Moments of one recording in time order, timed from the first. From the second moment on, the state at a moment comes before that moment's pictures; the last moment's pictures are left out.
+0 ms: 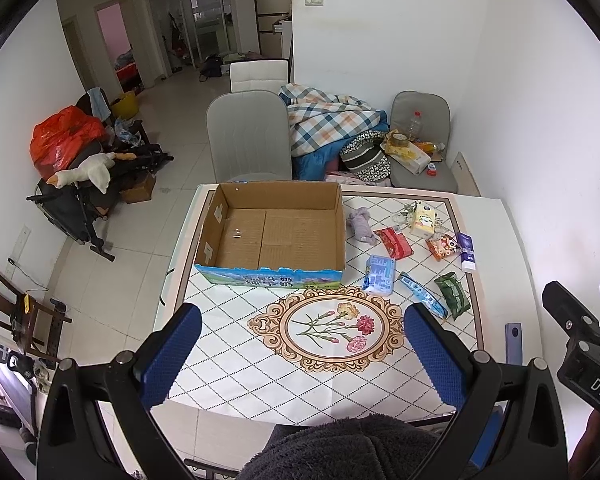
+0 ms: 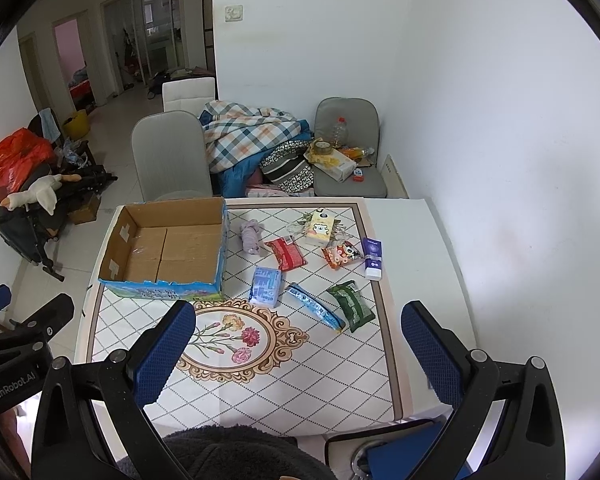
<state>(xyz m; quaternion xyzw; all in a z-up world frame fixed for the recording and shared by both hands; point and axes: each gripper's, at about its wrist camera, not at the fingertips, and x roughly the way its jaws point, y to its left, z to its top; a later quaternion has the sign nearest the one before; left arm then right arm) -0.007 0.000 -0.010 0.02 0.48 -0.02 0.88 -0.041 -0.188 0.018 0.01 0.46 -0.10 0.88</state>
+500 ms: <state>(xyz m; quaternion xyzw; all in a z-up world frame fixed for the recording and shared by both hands) -0.002 0.002 -0.008 0.02 0.48 -0.02 0.88 -0.038 -0.185 0.018 0.02 0.46 -0.10 0.88</state>
